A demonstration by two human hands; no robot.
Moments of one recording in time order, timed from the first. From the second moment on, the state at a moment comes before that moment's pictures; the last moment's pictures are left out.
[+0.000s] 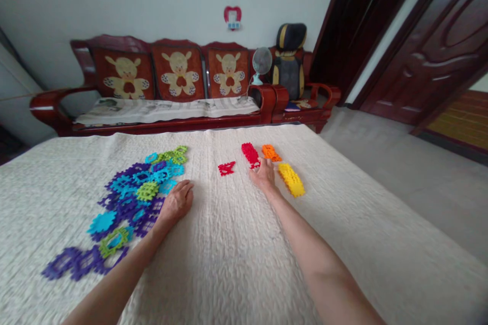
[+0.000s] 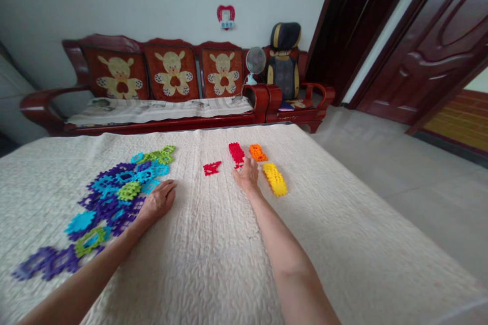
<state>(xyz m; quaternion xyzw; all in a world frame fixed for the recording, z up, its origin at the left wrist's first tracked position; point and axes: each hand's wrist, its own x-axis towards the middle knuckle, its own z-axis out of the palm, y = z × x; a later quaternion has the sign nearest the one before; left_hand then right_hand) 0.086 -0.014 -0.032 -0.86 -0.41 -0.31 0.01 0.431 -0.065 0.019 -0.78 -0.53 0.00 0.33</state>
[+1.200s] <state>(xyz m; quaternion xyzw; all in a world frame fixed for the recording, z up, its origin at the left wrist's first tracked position) 0.088 -0.020 -0.027 -0.86 -0.40 -0.32 0.03 0.352 -0.017 0.016 -0.68 -0.70 0.04 0.21</state>
